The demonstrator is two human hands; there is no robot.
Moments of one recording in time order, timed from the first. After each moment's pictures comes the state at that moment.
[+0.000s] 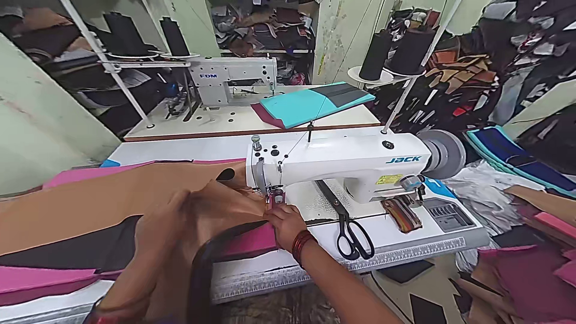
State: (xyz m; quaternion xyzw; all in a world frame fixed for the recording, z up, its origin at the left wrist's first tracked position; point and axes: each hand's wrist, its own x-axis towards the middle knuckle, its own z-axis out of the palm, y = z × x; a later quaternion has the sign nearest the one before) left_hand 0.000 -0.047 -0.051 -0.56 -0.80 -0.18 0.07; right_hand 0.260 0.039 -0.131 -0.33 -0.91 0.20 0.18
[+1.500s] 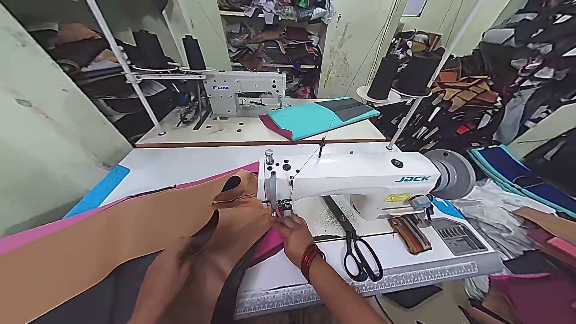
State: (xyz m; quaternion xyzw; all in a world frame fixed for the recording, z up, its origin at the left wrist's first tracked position) left_hand -0.006 -0.098 -0.097 -0.55 -0.79 -0.25 -0.06; right_hand 0.258 0.045 -0.133 -0.35 -0.89 0.21 0.23
